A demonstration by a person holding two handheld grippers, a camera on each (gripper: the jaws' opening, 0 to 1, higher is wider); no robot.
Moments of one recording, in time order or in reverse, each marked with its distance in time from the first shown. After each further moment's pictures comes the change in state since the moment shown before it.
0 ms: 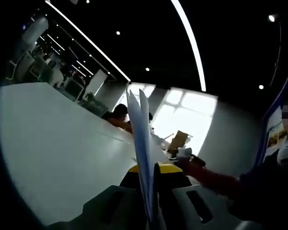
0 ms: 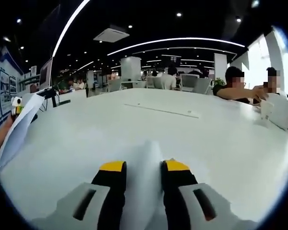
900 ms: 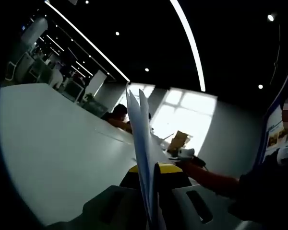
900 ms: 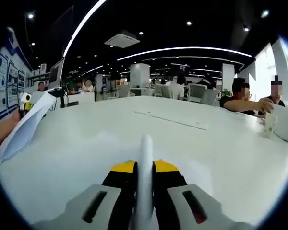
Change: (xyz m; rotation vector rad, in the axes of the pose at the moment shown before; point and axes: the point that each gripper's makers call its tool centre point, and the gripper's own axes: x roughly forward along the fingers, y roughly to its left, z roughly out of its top) left arm 0.000 -0.001 0.000 0.005 -0.003 -0.005; right arm -0.015 0.030 0.014 -0.074 -0.091 0.061
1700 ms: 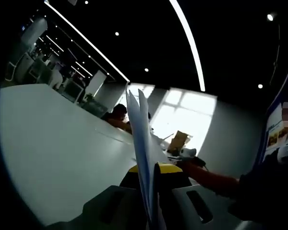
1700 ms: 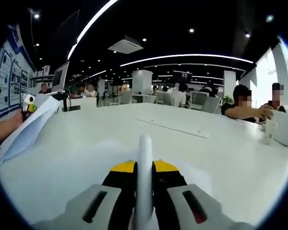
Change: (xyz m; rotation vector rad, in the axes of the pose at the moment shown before) left arm 0.001 -0.007 -0.004 0.005 -0.001 -0.002; right arm 0.007 -0.016 0.012 -0.017 -0.043 0.013
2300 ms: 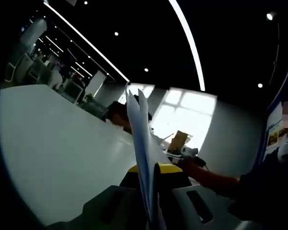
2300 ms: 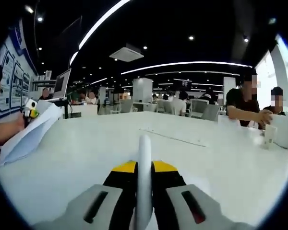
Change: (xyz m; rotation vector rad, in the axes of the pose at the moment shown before) left arm -0.001 -0.001 0.000 0.006 0.000 0.000; right arm -0.007 0.003 0.017 -0.006 -0.080 0.004
